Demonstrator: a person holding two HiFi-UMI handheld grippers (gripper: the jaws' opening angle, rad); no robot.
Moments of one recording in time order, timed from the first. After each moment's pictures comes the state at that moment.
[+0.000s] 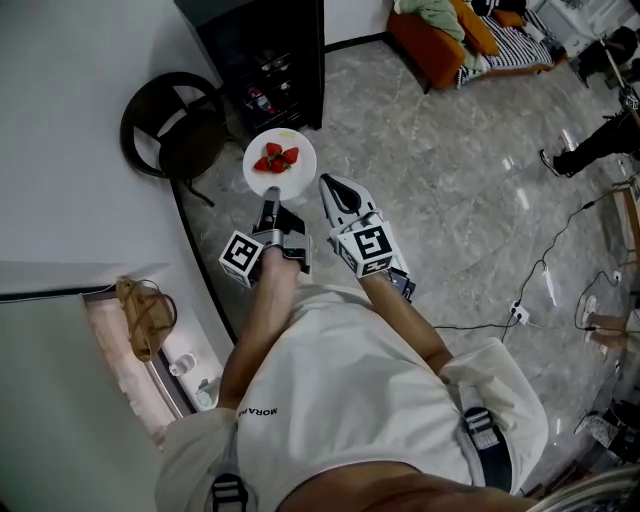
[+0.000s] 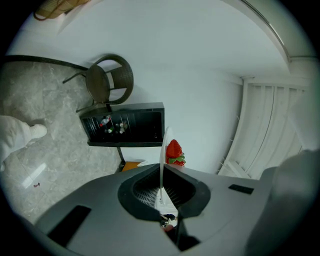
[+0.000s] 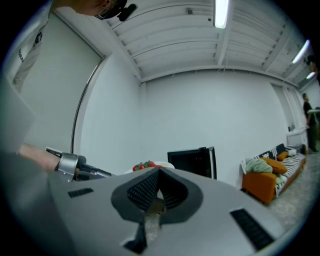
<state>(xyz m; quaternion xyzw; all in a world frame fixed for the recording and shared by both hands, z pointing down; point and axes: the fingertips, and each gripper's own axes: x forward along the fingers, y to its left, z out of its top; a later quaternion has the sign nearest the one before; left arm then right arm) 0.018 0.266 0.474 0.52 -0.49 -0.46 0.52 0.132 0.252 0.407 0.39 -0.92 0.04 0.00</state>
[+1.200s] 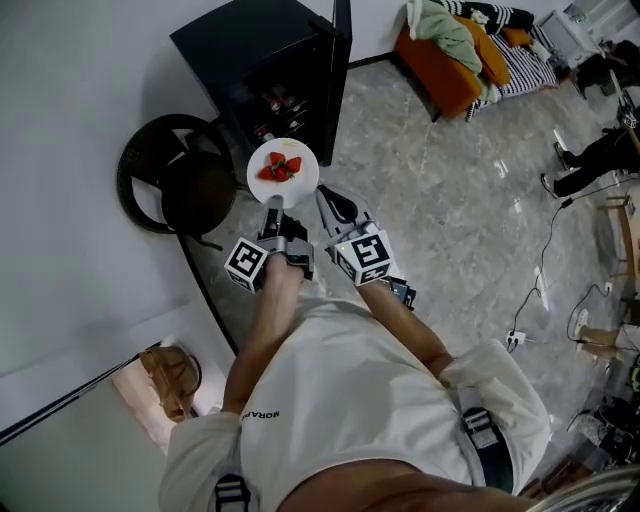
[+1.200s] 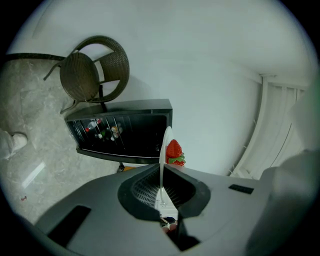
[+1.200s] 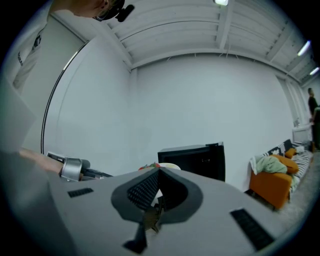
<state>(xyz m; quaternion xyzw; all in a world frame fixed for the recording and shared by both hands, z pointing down) -0.115 -0.016 0.472 0.50 -0.49 -0.44 0.56 -0.015 -0.024 0.395 0.39 -0.92 0.07 0.03</state>
